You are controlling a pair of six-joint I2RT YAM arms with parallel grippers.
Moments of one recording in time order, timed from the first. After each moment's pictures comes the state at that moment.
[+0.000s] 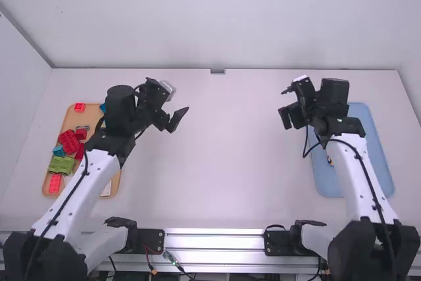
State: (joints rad) left arm -0.11 1.14 0.86 -0.12 0.44 0.33; right arm -0.02 1.29 1.05 -0.53 -0.26 -0.47
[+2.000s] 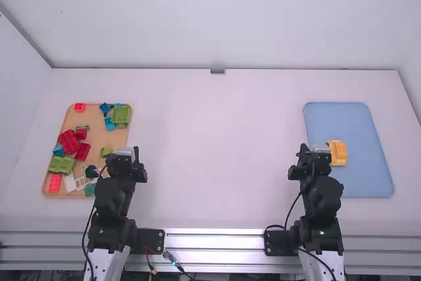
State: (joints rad) left arm 0.00 0.06 0.01 -0.10 0.01 0.00; right arm 0.00 0.16 0.08 -0.11 -0.02 0.00
